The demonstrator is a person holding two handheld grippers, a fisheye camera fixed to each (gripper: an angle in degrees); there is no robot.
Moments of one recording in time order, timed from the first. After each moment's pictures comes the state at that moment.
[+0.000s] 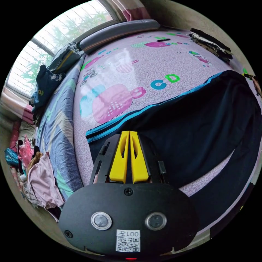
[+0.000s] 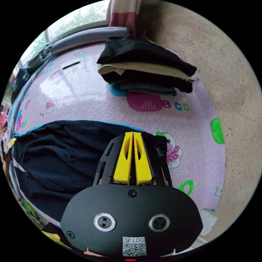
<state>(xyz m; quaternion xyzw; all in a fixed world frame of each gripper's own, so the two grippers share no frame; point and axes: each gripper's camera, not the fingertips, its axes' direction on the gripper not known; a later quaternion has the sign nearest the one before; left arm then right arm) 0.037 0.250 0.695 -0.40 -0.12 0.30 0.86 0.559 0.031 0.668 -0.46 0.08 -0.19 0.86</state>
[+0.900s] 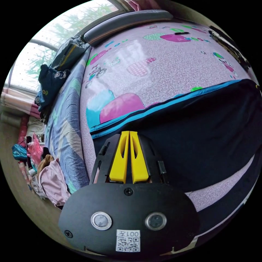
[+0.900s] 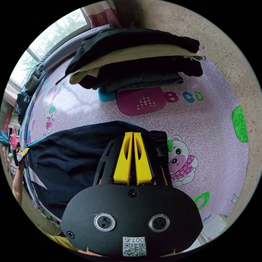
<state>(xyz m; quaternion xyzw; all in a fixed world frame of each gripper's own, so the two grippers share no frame) -0.034 0.306 0.807 -0.43 -0.19 0.29 0.83 0.646 0.051 0.707 -0.45 0.03 -0.09 0.89</state>
